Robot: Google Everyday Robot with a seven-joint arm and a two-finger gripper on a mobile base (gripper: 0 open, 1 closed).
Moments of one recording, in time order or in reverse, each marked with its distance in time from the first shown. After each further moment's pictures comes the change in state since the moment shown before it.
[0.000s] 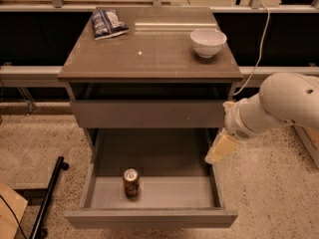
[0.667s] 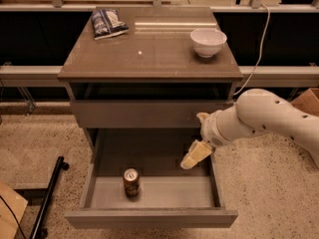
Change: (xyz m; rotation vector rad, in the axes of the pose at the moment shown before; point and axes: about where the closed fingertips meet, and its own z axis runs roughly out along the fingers) arm -0.037 0.029 0.078 -0.134 -0.178 0.022
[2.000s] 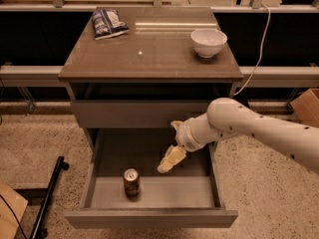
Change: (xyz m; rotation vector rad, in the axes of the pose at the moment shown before) arm -0.031 0.023 0.091 -0.148 -0.098 -0.013
